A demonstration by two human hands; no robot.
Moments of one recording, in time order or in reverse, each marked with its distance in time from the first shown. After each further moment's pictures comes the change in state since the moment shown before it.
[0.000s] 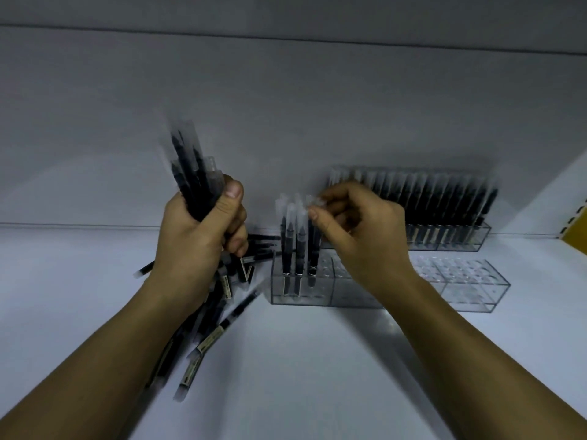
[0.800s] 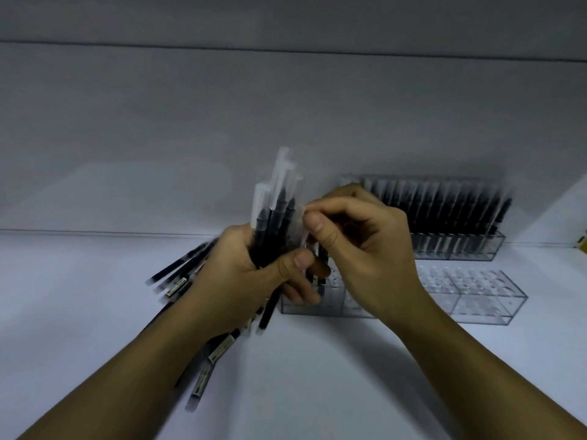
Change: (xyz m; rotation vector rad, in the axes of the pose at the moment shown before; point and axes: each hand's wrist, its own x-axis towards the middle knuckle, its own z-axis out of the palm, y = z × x) left_hand -0.019 0.007 0.020 0.205 -0.330 -0.091; right_hand -0.003 -0.034 0.001 0.338 -0.064 -0.049
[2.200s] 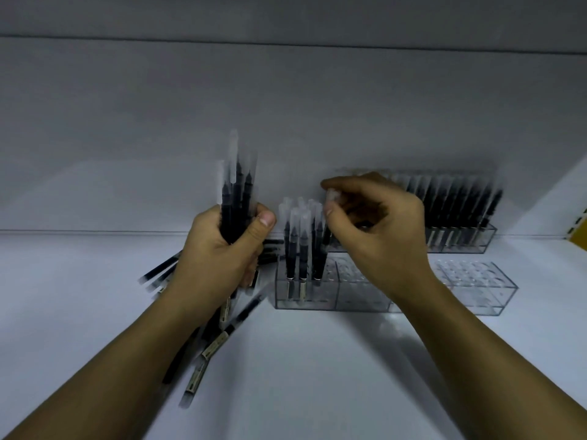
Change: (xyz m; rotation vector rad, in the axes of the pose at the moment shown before) left_hand 0.008 -0.009 -0.012 0.040 0.288 -0.031; right_hand 0.006 0.015 -0.019 -0.235 0.103 0.034
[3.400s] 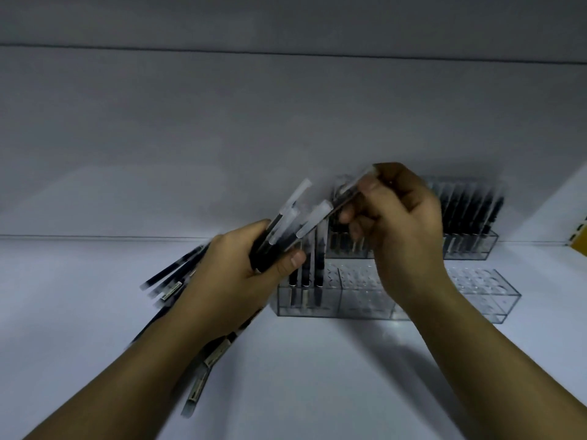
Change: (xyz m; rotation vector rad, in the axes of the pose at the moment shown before) left_hand -0.006 -0.001 0.003 0.515 -0.151 0.218; right_hand 0.007 -0.018 -0.005 0.699 0.110 0.369
